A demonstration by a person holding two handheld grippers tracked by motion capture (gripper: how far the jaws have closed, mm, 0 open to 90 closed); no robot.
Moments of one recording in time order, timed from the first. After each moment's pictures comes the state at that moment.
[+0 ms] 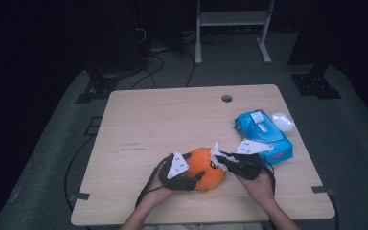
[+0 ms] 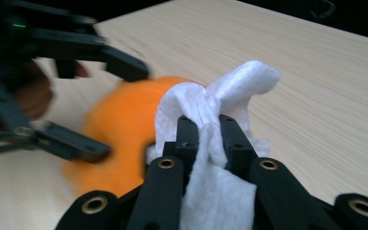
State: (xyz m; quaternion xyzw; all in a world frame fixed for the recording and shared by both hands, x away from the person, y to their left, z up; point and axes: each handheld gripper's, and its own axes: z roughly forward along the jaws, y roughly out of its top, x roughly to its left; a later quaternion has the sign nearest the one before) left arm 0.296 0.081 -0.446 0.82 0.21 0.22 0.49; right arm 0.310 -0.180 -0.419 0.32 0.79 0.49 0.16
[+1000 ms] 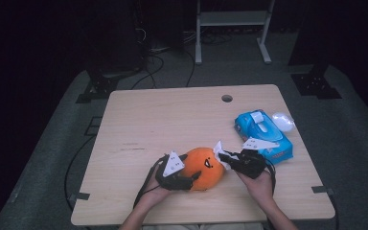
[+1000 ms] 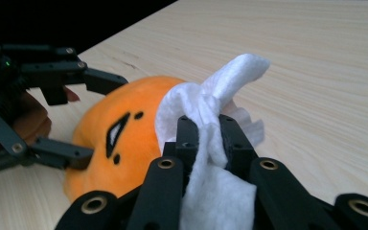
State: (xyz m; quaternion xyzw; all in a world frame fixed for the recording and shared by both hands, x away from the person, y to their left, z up) left arm 0.298 0.089 -0.453 0.81 0.24 0.20 0.49; right arm 0.318 -0.187 -0.430 0.38 0.76 0.52 0.10
